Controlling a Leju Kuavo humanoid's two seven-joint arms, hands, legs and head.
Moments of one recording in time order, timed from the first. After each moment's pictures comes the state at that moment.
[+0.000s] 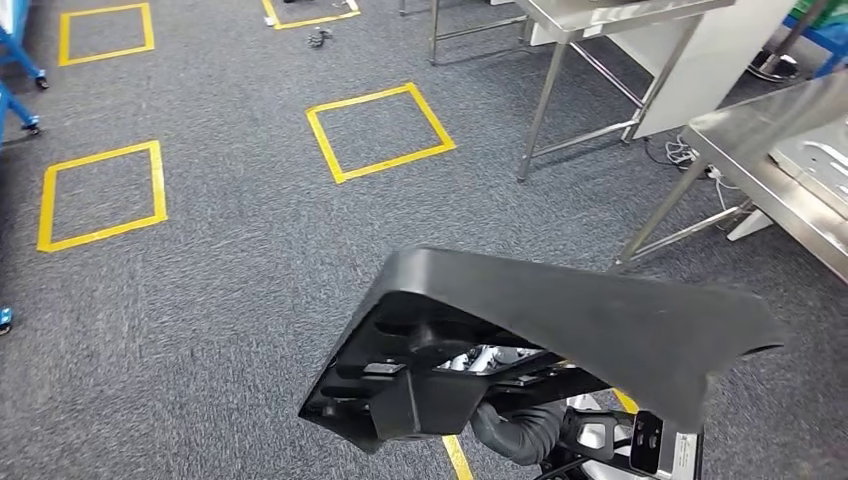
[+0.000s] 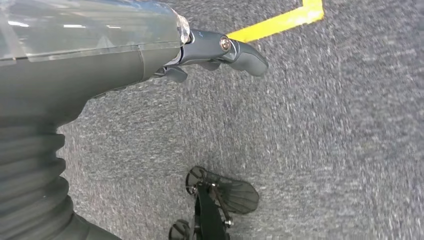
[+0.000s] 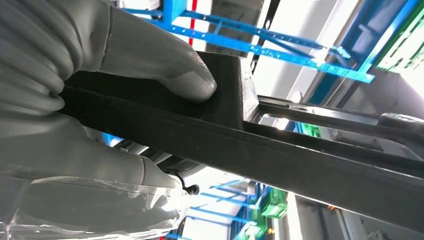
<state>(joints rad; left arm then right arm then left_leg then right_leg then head) -0.06 -0.03 1.01 -0.22 -0.69 0.06 -0.26 -0.15 -0.07 0.53 -1.78 -0.15 0.52 -0.61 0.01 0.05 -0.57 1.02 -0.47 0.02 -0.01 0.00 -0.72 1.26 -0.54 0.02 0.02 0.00</state>
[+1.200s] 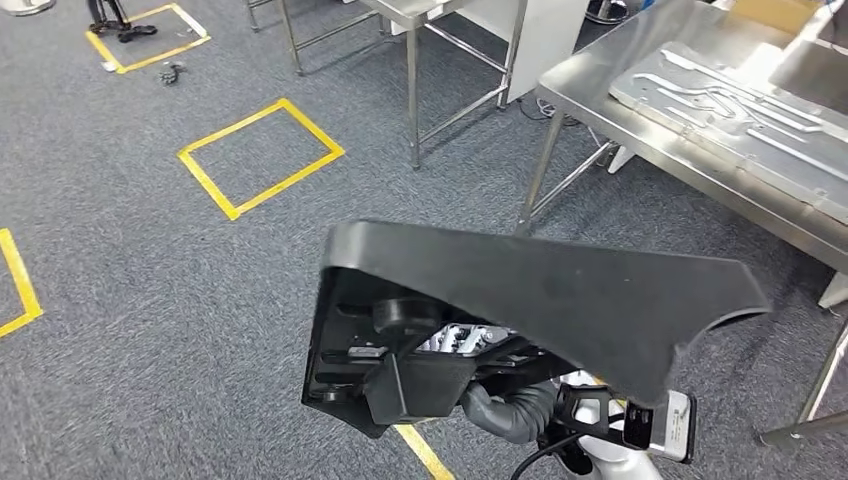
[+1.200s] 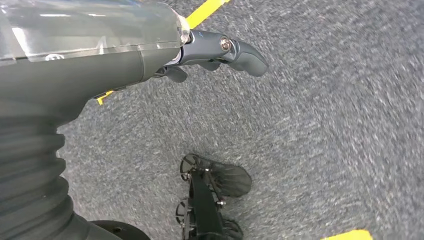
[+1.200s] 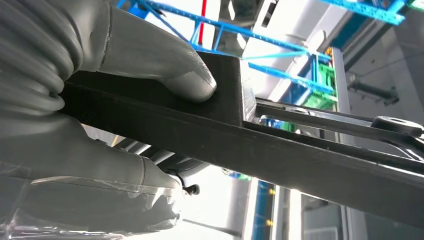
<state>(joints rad) -0.07 -0.03 1.04 -0.22 -0.69 0.01 -0.26 -0.23 -0.06 0.54 -1.75 -0.17 0.55 -0.58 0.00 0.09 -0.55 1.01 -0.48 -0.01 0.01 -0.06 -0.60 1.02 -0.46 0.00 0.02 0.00</state>
